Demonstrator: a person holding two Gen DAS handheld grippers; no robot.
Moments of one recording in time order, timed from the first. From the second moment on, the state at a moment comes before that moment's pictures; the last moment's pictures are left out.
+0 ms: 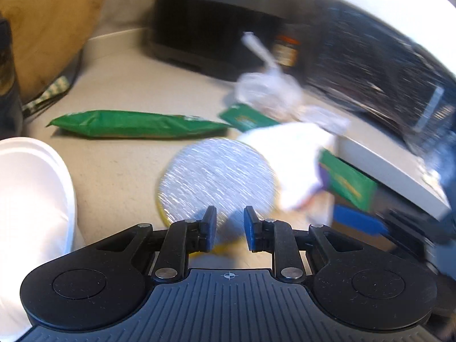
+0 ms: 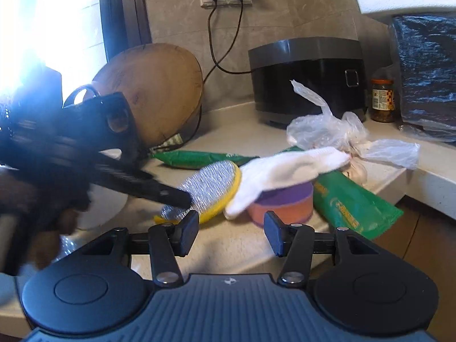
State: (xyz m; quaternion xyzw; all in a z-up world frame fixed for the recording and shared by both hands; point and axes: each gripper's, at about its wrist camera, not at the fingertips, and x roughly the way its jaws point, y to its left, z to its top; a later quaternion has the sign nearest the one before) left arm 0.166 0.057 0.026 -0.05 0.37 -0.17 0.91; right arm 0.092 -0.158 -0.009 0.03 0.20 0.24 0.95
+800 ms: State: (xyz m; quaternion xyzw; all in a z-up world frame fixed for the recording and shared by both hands) left arm 0.239 0.071 0.017 -0.10 0.40 -0.16 0.89; right arm 0.137 -0.143 -0.019 0.09 0.28 0.29 0.91
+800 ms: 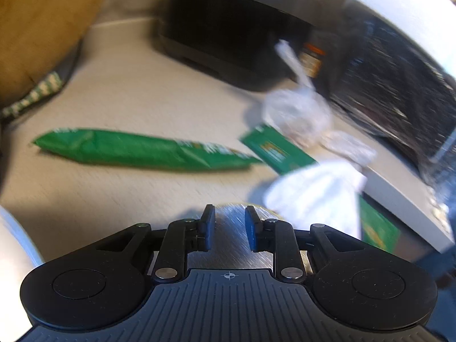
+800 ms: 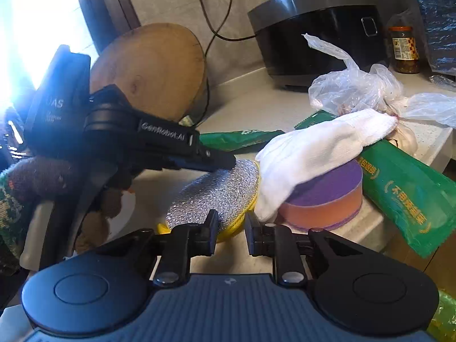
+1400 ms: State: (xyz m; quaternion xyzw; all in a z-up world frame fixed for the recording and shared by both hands) left arm 0.195 -0.051 0.055 0.14 0.29 -0.27 0.91; right arm 0.091 -0.214 -0.020 0.07 0.21 0.20 0.95
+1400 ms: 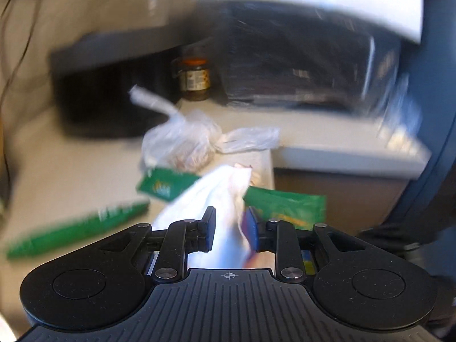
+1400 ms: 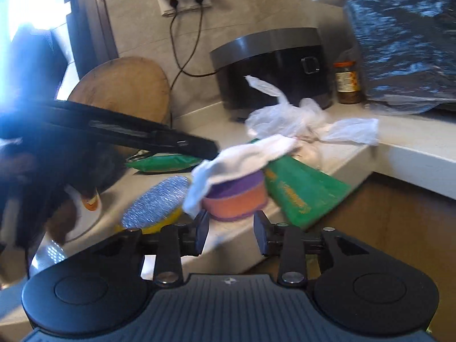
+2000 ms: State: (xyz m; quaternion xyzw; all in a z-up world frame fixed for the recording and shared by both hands) left arm 0.212 -0.059 0.021 0.16 0.29 -0.25 0.91; right arm 0.087 -0.227 -0.041 0.04 0.21 0.19 0.96
